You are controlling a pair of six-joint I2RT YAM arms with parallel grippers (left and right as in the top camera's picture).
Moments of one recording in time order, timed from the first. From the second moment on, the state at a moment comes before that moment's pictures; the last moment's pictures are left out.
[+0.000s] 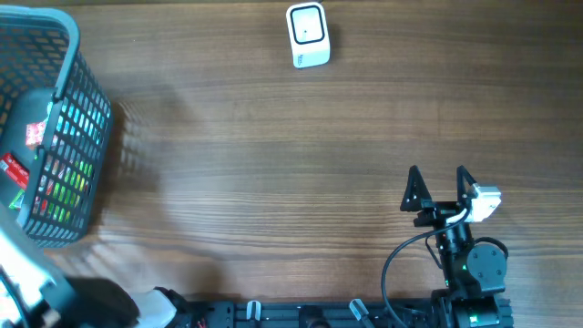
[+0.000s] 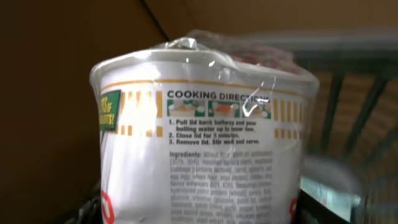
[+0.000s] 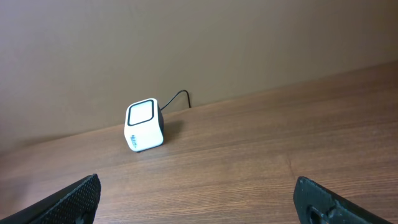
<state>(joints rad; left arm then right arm) 0.76 1.51 1.60 -0.53 0.17 0.54 0.11 0.02 0.01 0.00 0.01 0.28</state>
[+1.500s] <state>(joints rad) -0.76 1.96 1.53 -0.63 0.14 -0.39 0.11 0.02 0.01 0.00 0.01 0.28</state>
